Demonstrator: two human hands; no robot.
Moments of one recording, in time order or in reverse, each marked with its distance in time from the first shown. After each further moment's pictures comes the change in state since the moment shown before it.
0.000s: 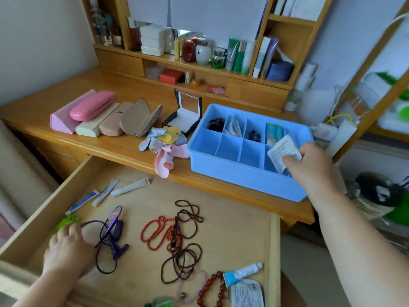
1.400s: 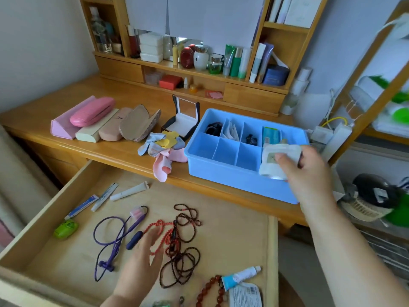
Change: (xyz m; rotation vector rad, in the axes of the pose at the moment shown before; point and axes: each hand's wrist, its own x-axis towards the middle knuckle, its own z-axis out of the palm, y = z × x) left_hand -0.108 0.096 0.032 -0.646 -0.015 0.568; right_hand -0.040 -0.021 -0.017 0.430 0.009 -0.027
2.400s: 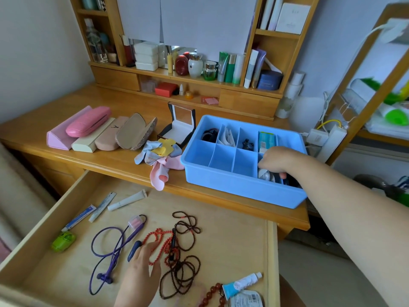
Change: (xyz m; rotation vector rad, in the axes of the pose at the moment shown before) left_hand 0.006 -0.010 0.007 0.181 -0.016 -0.069; right_hand 0.095 0.003 0.037 -1.029 -0.690 0.137
